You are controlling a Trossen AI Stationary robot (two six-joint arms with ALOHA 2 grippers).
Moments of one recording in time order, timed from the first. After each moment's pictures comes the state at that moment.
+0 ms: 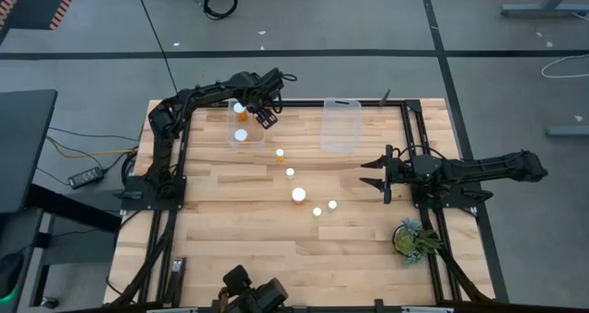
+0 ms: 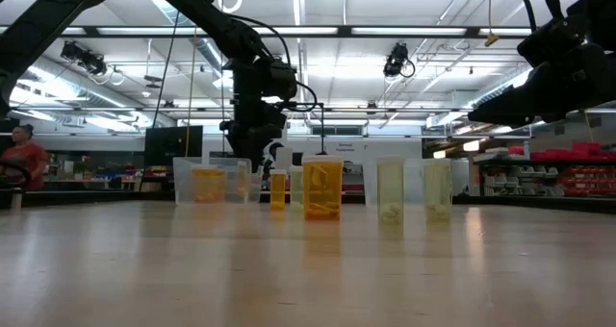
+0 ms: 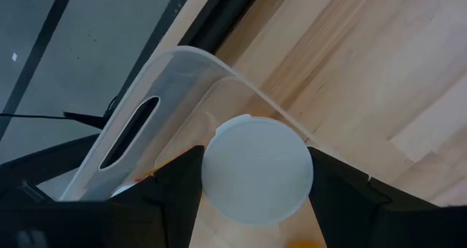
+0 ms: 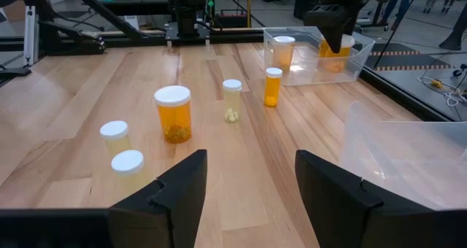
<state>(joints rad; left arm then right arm) 0.66 2.03 1.61 -0.92 -0.26 0.02 0.03 0.27 0.01 0.04 0.20 0.03</state>
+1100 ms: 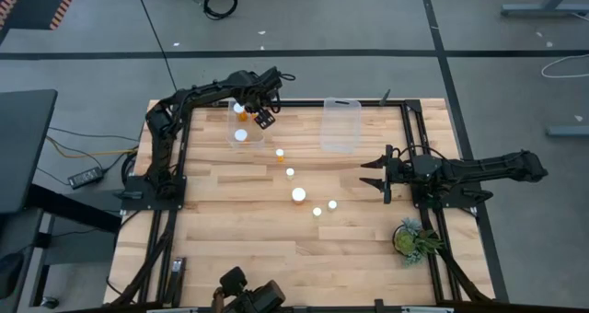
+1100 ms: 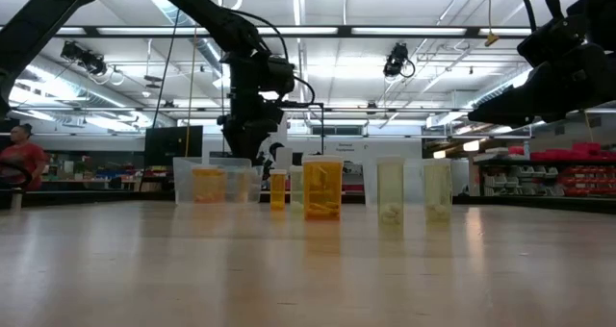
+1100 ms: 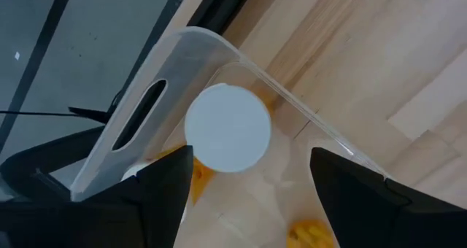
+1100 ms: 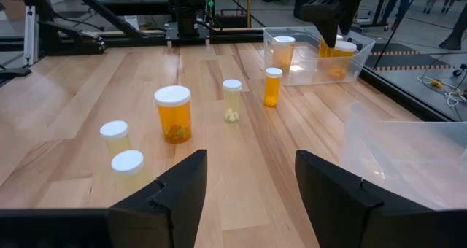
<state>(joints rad) 0.66 2.00 1.62 -0.97 -0.27 0.04 0.03 0.27 0.01 0.04 0.20 0.03</state>
